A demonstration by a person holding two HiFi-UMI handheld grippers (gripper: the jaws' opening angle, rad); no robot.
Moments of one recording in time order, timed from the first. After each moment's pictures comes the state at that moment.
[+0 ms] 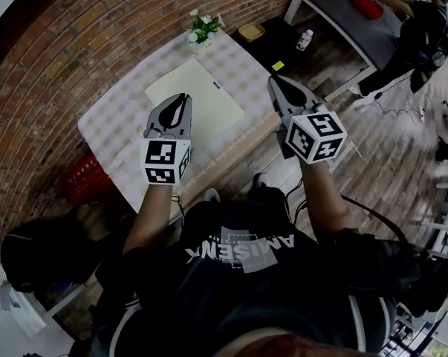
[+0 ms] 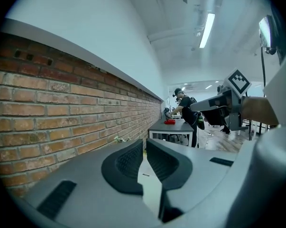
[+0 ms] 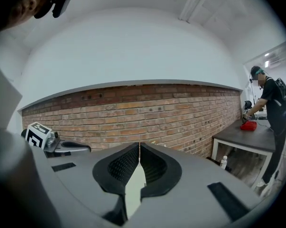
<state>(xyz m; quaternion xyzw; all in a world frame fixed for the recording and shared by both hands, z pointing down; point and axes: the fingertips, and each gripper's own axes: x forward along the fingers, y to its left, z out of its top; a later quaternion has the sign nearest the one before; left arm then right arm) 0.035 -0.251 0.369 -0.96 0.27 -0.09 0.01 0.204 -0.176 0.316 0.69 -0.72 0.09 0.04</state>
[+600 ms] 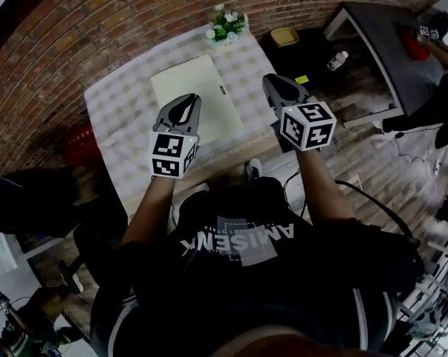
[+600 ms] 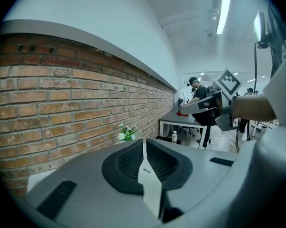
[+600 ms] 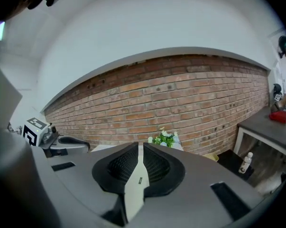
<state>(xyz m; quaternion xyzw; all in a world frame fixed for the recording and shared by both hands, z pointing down) 0.108 -0.286 0.419 -0.93 0.34 -0.14 -0.03 0.275 -0.278 0.385 0.58 -0.79 0.16 0.09</state>
